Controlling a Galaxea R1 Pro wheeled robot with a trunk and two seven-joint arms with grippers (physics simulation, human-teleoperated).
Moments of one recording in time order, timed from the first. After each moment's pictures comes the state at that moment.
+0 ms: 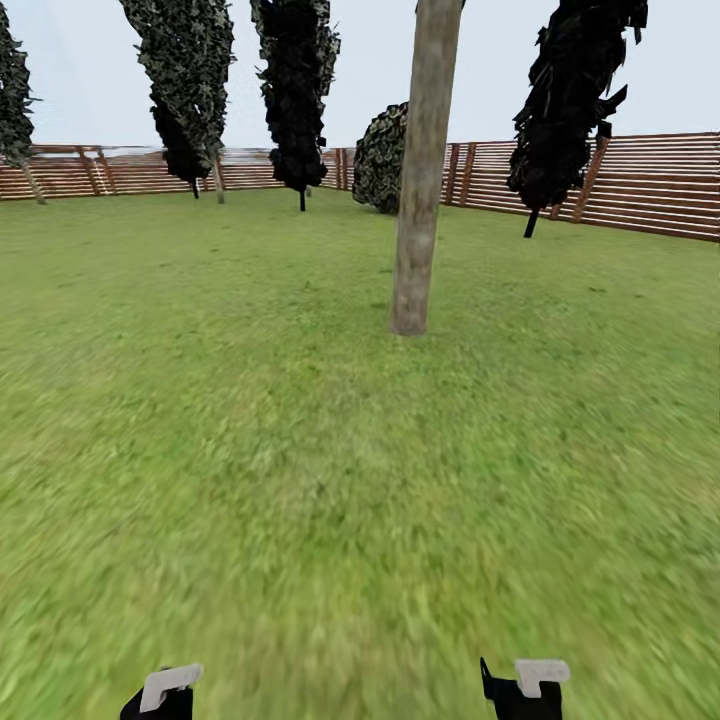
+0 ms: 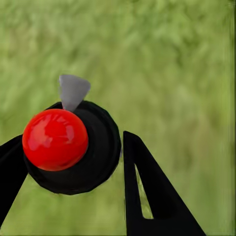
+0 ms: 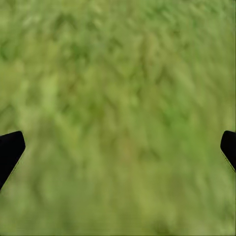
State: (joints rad) left arm -0.29 0.10 0.15 -0.32 0.02 -0.37 0.00; right arm -0.42 -0.05 0.00 -0.07 0.01 -0.59 -0.07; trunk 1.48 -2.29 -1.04
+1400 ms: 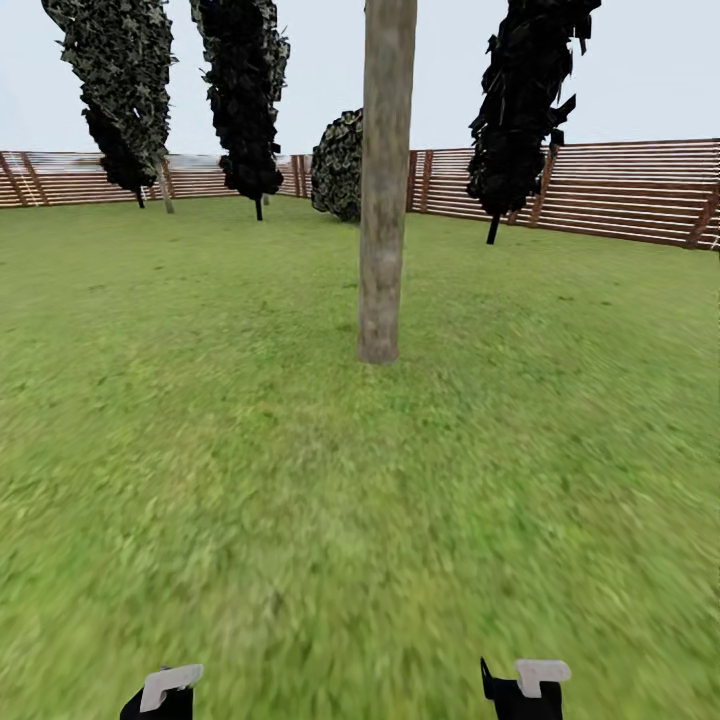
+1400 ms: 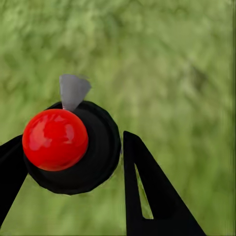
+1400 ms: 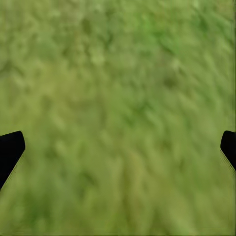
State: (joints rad) left arm -0.29 0.10 0.15 -0.32 0.02 -0.37 0.00; right arm -0.42 -0.05 0.00 -0.07 0.01 -0.59 -0.07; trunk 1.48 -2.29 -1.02
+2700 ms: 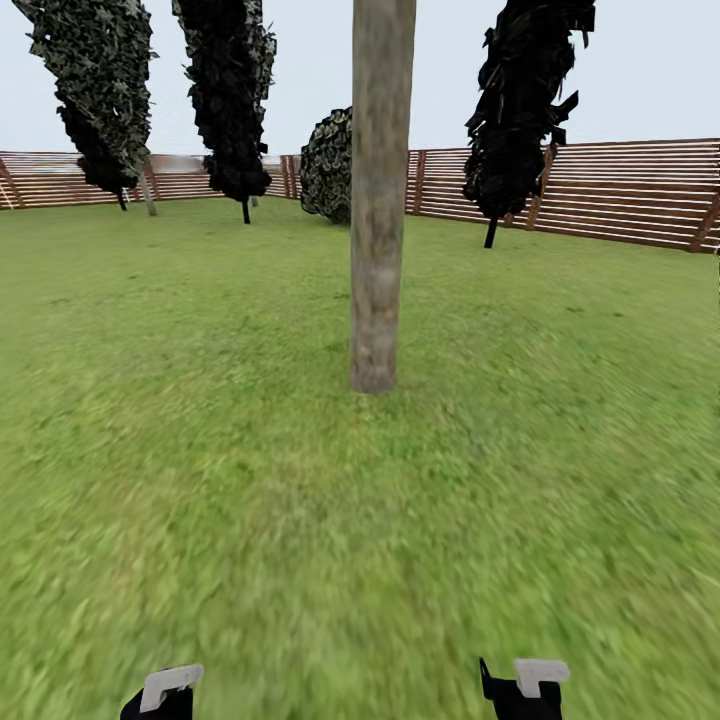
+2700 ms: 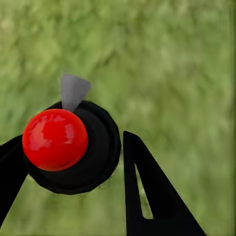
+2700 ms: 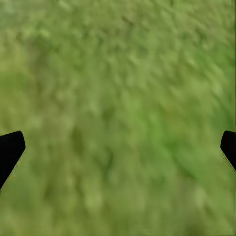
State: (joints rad) left arm -0.29 0.10 0.15 -0.32 0.02 -0.37 0.00; right arm -0.42 -0.05 0.00 -0.07 0.01 -0.59 -0.07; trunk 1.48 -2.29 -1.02
